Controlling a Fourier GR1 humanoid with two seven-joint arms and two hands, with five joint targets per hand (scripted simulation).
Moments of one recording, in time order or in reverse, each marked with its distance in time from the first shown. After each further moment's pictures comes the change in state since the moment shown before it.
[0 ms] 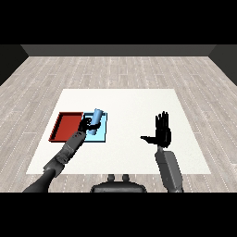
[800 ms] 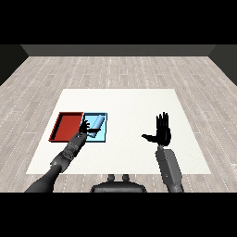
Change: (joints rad) left arm -0.099 -0.082 0.104 0.308 -0.002 -0.046 0.082; right arm -0.038 -0.003 -0.055 0.134 0.000 0.054 -0.053
